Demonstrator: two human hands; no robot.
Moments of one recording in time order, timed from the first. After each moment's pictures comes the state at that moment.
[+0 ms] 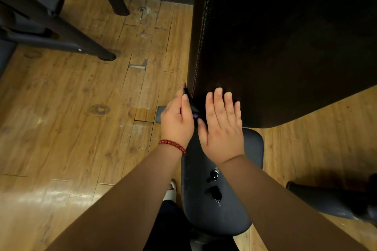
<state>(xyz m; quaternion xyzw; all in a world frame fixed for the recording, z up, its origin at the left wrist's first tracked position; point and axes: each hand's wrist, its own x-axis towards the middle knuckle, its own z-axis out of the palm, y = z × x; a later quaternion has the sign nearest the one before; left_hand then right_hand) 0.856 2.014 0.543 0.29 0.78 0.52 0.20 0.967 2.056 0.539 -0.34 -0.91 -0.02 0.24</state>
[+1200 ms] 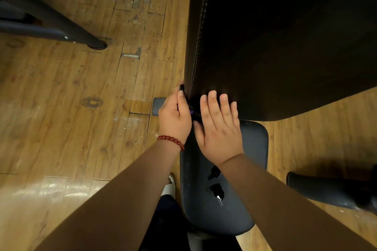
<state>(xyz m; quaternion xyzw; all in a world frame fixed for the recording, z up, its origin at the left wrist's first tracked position) 0.854 2.021 0.503 0.27 0.77 0.53 0.23 0.971 2.057 0.493 -0.32 -0.92 -0.04 0.22</state>
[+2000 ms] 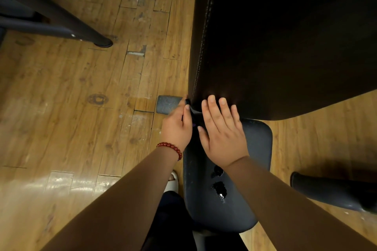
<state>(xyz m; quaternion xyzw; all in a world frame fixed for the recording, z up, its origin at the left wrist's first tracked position) 0.857 2.000 0.480 0.31 0.81 0.42 0.28 0.983 2.054 0.490 -0.30 -0.94 -0.03 0.14</state>
